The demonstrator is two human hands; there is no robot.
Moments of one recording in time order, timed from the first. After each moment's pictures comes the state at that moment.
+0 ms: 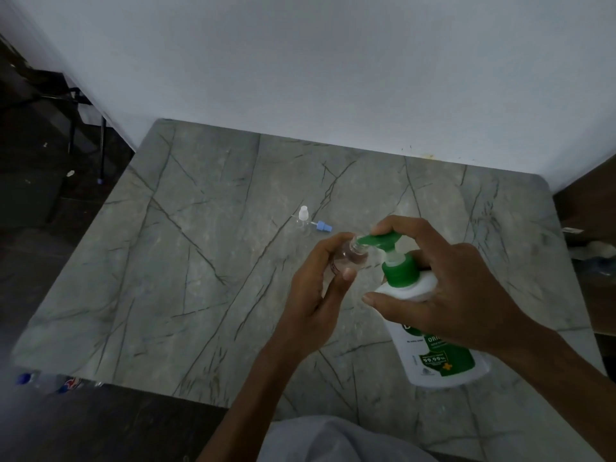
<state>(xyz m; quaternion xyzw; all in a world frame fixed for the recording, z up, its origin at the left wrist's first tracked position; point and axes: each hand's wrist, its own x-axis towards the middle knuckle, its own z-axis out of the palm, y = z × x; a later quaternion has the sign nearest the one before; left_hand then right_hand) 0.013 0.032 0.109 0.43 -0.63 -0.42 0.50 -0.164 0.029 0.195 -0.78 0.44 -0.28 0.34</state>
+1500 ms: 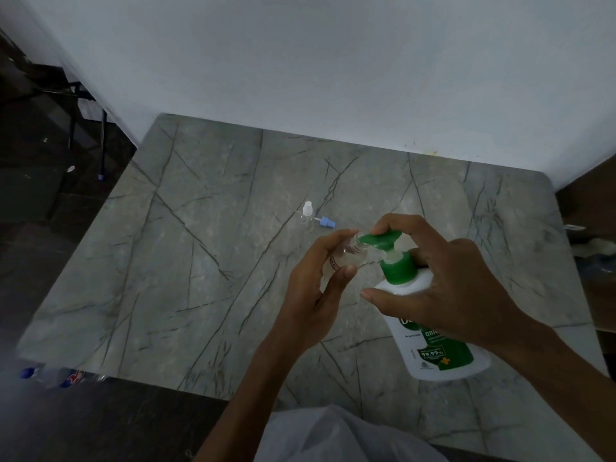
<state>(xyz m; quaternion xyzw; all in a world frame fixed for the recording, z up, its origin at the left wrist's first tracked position) 0.026 0.033 0.098 0.44 -0.65 -0.38 0.49 -0.154 0.030 0.191 -0.78 0.47 -0.27 0.32</state>
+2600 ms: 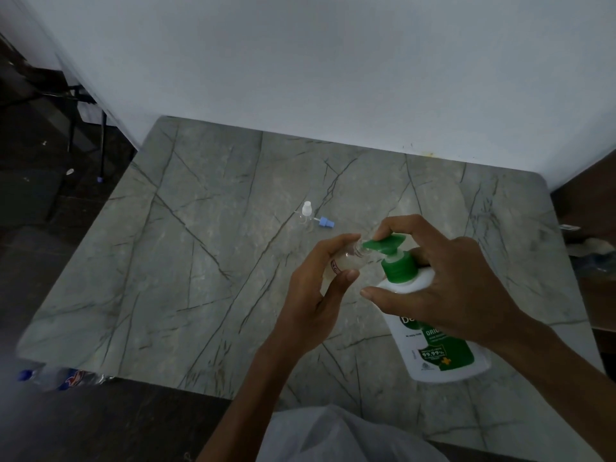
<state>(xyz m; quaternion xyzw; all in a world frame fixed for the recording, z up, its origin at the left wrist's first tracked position) 0.026 0.042 0.099 0.44 -0.67 -0.37 0.47 -0.153 0.038 0.198 -0.77 0.48 -0.28 0.32</state>
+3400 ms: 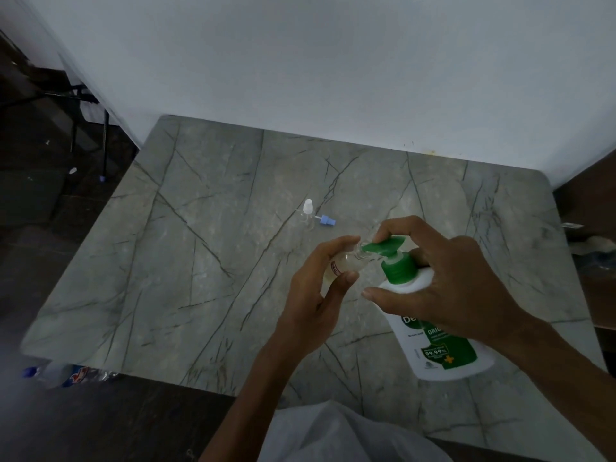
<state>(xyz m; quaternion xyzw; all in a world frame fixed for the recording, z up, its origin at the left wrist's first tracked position) 0.026 0.050 0.099 0.45 -0.66 -0.37 0.48 -0.154 0.040 0.196 -0.78 0.47 -0.26 0.31</state>
